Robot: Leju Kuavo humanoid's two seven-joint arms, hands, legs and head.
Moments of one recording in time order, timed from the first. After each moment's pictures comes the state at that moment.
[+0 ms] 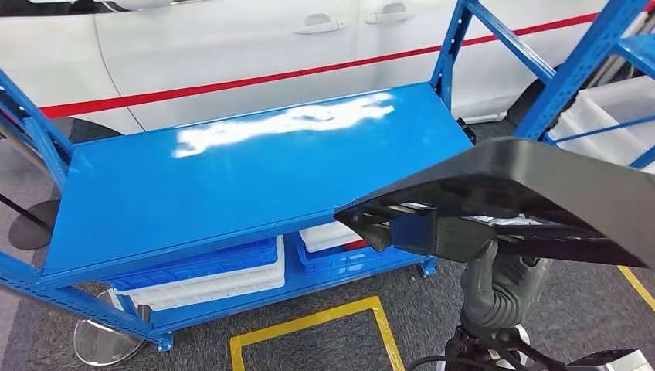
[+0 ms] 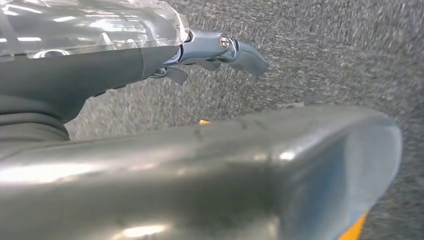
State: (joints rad) left arm -0.07 -0.12 1.42 -0.22 -0.82 0.15 -0.42; right arm 0.10 0.07 0.33 -2.06 -0.06 -0.19 -0.57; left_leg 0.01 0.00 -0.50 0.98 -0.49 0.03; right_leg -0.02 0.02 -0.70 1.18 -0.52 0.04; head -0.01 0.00
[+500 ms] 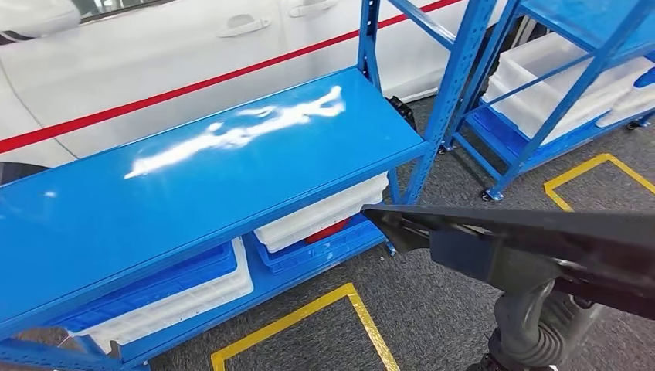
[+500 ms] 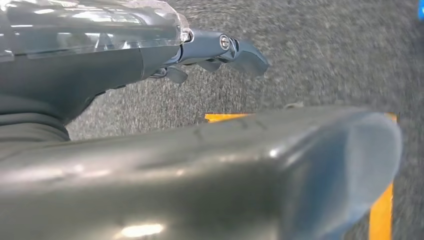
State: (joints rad) left arm -0.07 -0.12 1.41 -0.22 -0.85 0.16 -0.39; right arm 0.26 0.10 0.26 -2.16 -0.09 -0.20 -0.69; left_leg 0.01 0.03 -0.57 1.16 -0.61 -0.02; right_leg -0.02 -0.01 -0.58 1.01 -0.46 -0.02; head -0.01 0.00
